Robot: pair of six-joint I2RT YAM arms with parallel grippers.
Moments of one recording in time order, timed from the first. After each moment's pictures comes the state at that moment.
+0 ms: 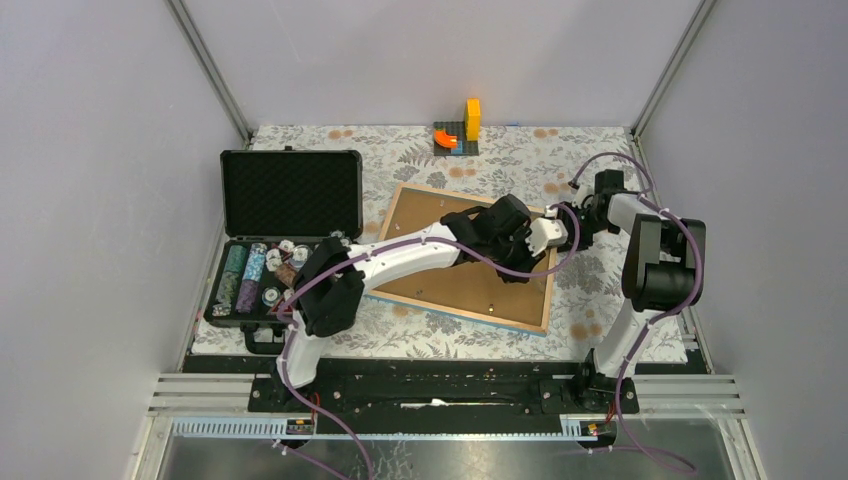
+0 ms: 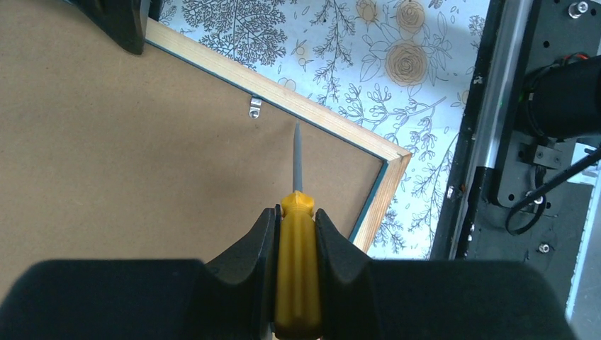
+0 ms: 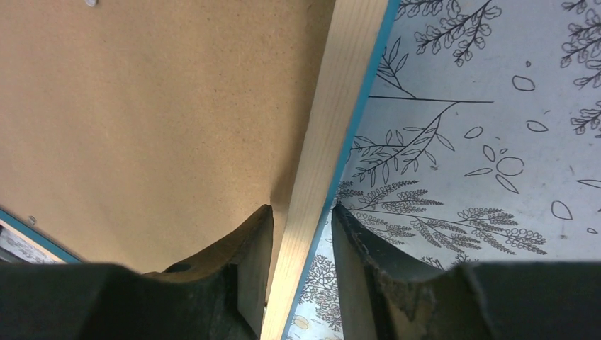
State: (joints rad) left arm -1.03 2.03 1.71 -0.45 0.37 0.11; right arm -0.14 1.85 1.14 -0.57 -0.45 0.00
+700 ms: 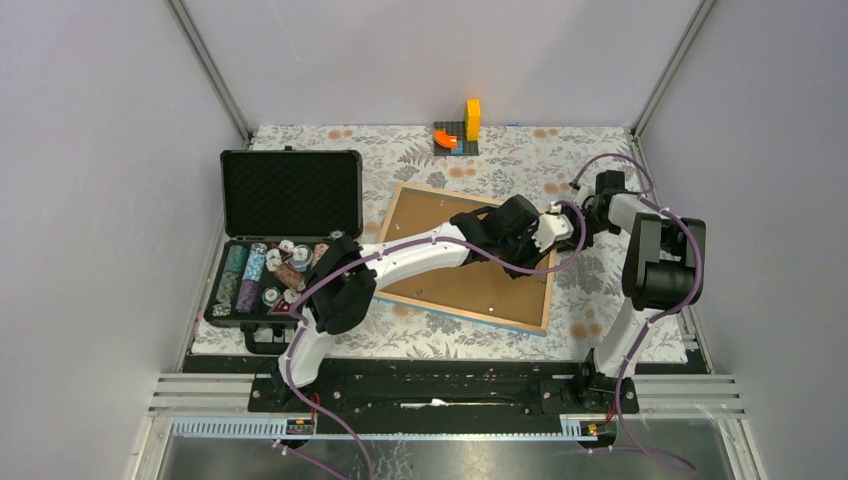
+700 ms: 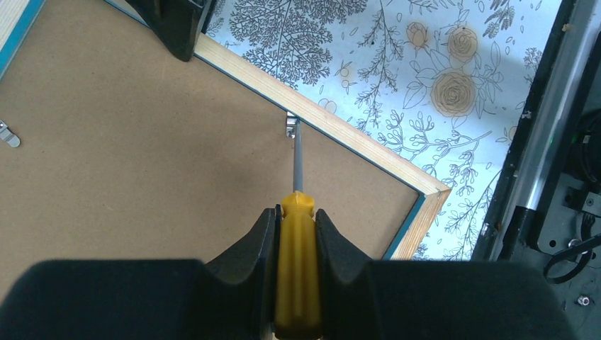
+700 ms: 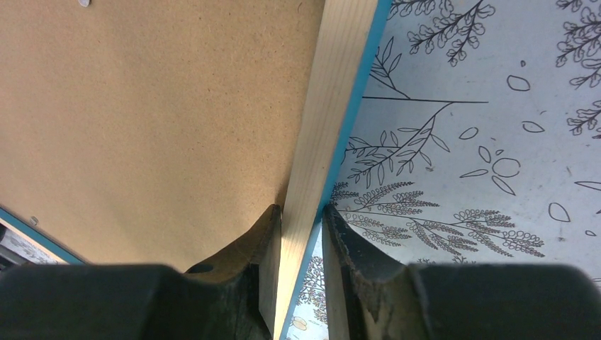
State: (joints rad) left arm -1.04 2.12 1.79 -0.44 0.25 0.08; right arm -0.15 1.87 1.14 -0.56 -0.46 0.00
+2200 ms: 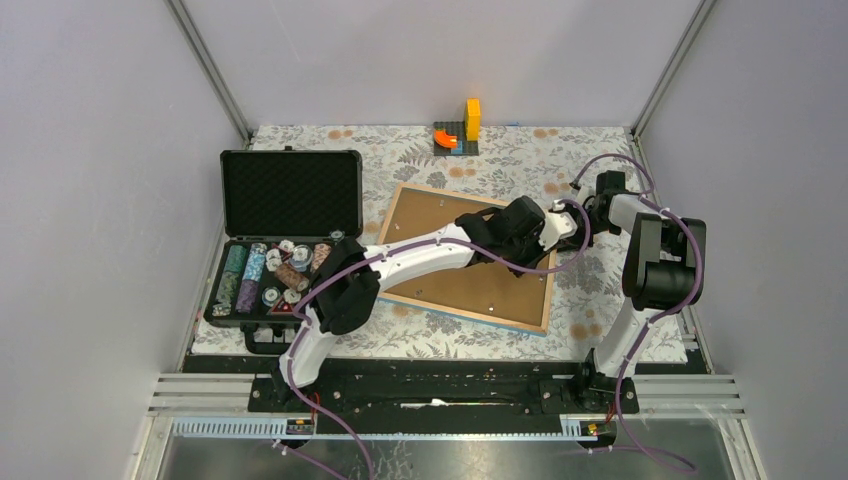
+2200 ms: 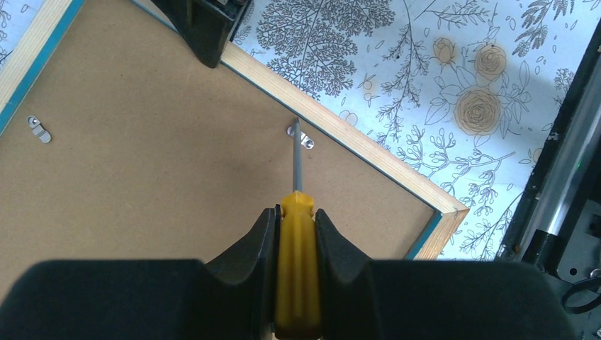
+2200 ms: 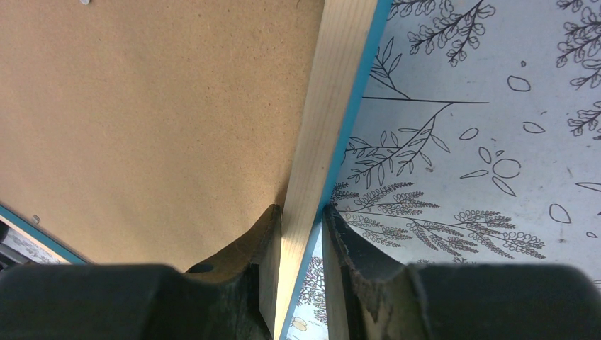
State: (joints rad) left arm -1.06 2.14 1.84 -0.45 0.16 0.05; right arm -0.15 1.87 1.14 -0.56 -0.46 0.00
